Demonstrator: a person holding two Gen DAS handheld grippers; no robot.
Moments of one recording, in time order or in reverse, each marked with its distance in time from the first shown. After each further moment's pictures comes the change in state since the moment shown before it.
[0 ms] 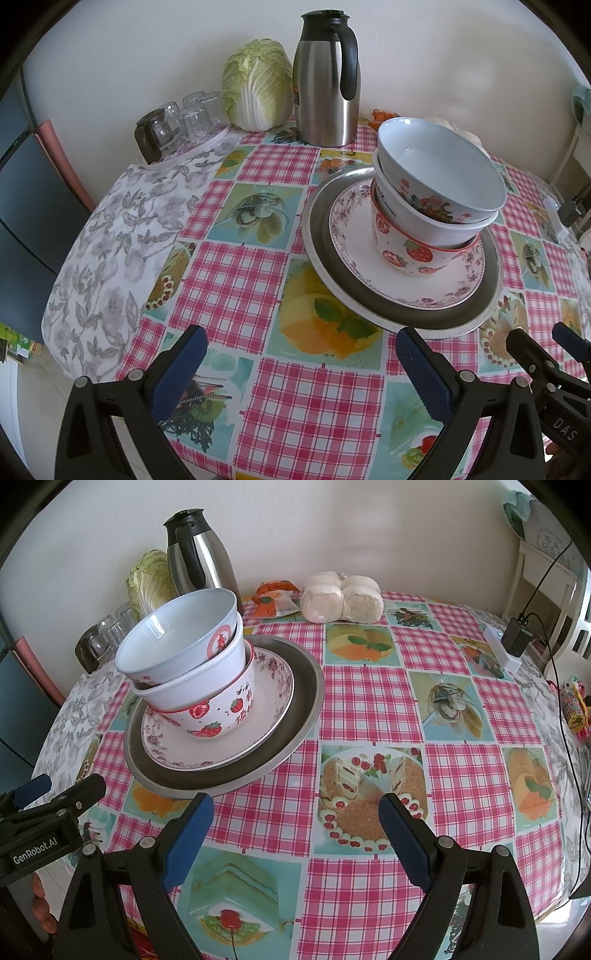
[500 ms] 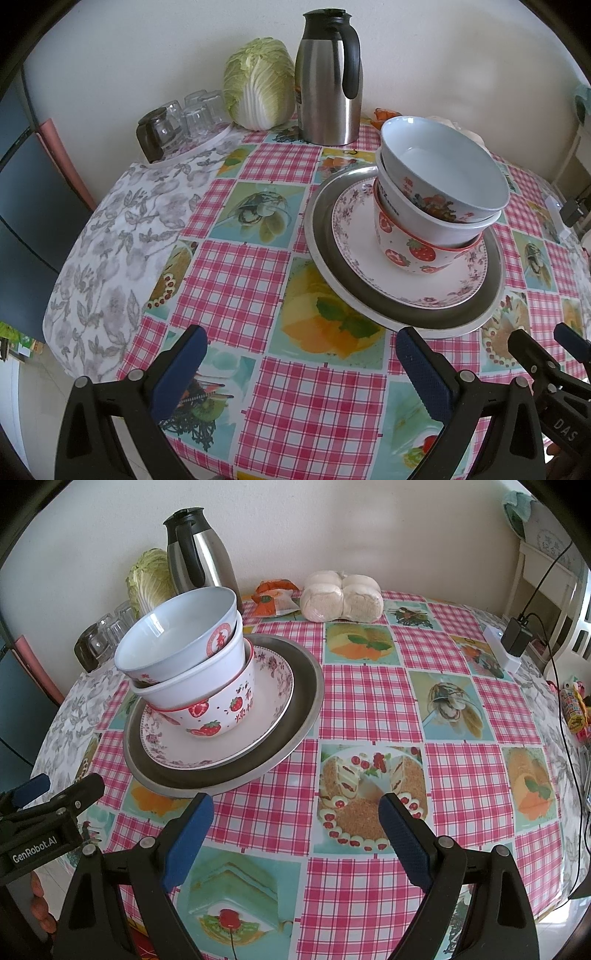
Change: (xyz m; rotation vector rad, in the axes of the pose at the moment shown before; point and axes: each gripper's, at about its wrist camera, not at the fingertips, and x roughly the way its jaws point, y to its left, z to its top) left arm 0.001 0.002 -0.001 0.002 0.005 0.005; right arm 0.000 0.000 0.000 -0.002 0.004 0.000
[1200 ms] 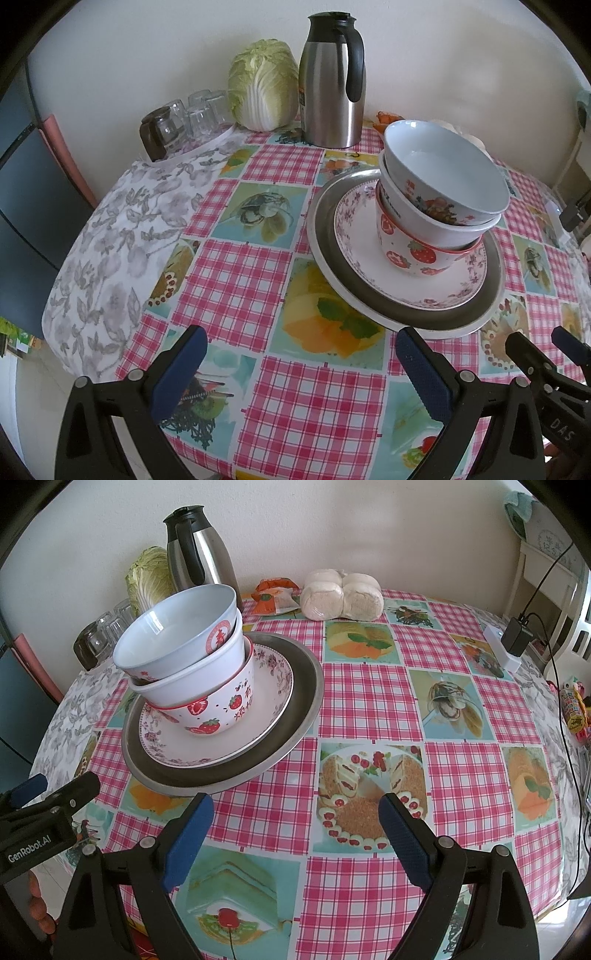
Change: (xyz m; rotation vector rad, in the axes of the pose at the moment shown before) left arm -0.002 0.002 0.002 -0.011 -0.005 -0.003; right arm 0.001 0.000 0.000 -0.003 0.004 -0.002
